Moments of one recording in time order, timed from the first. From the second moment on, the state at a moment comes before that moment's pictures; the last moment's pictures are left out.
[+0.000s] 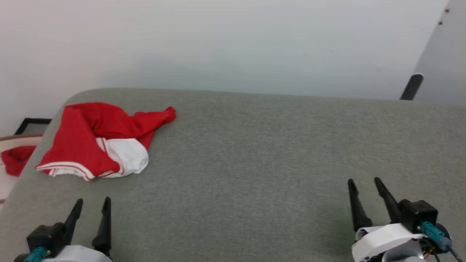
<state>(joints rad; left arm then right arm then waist) -0.04 0.30 0.04 0.33 -0.36 -0.13 -0.26 -0.14 -0.05 0.03 0.34 0.18 0.13 -0.24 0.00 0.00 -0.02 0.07</state>
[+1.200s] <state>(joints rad) 0.14 0.18 0.33 0.22 -0.35 -0.07 -0.26 -0.48 -0.05 0.59 0.60 0.43 0.13 -0.25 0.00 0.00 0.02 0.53</state>
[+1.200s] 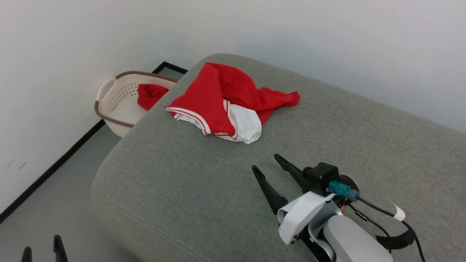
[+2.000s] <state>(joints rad) -0.29 0.43 -0.02 0.33 -0.41 -0.13 -0.22 -0.40 -0.05 0.41 0.54 0.27 0.13 -0.26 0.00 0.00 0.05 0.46</state>
